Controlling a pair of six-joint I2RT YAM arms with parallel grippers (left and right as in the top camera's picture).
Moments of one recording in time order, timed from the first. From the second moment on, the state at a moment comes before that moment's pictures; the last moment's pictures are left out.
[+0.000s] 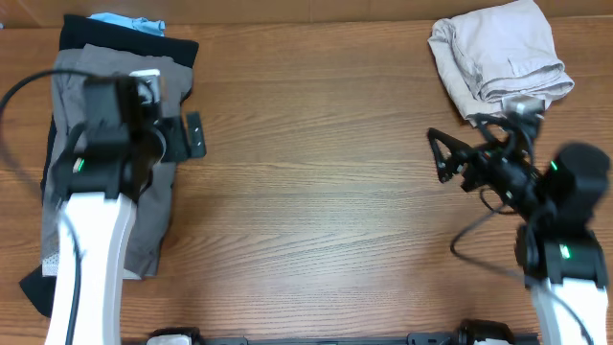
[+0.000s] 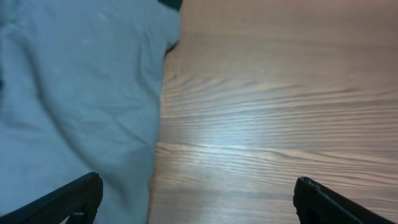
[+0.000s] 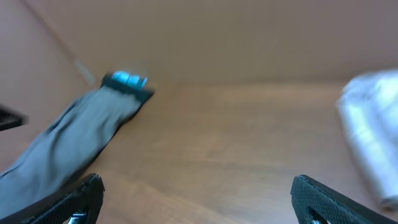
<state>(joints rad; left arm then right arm) 0.03 1.36 1.34 -0.90 0.02 -0.08 -0.12 0.95 0.85 -0.27 -0.64 0.10</state>
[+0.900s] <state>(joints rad) 0.03 2.04 1.36 -0.98 -0.36 -0.05 -0.12 1.44 0.85 -0.25 -0.84 0.10</state>
